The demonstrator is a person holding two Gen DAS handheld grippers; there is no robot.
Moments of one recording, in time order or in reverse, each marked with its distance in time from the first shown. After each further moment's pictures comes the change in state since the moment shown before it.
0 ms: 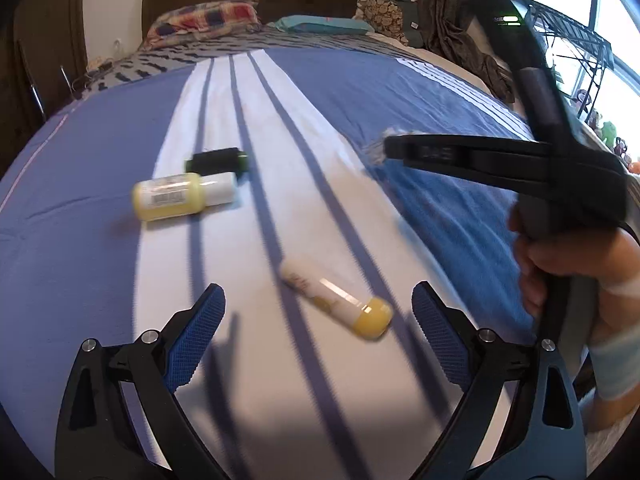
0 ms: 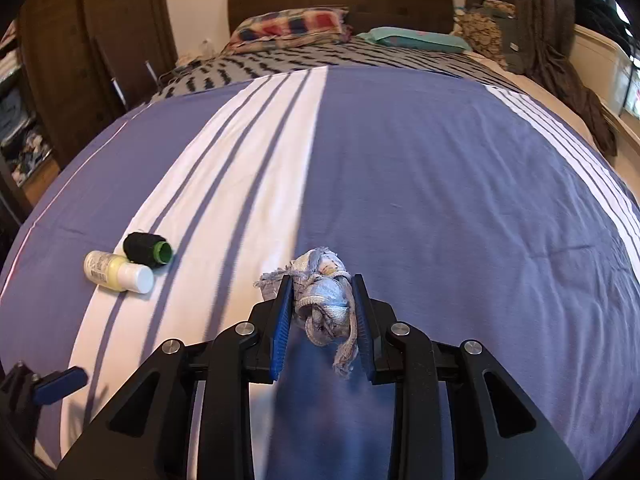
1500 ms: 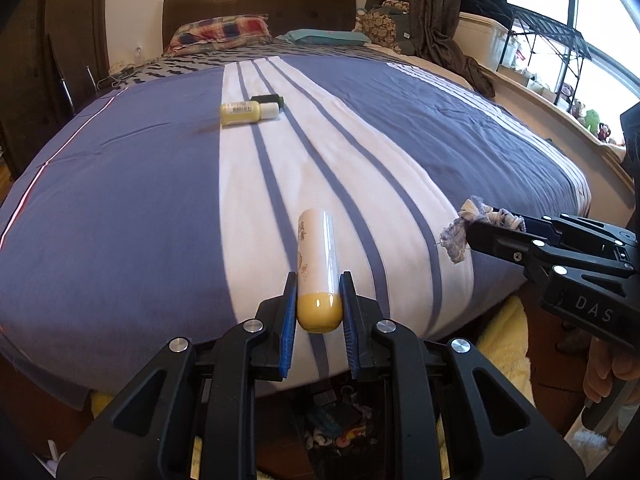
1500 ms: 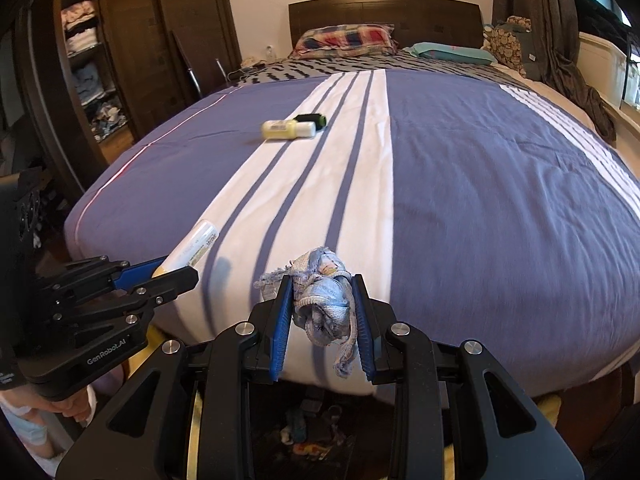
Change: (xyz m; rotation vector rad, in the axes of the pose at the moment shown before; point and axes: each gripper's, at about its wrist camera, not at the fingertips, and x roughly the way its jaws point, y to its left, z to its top) left arm -0.137 -0.005 -0.157 0.015 -0.064 0.030; right arm -0.179 0.061 -0.204 -0.073 -0.054 0.163
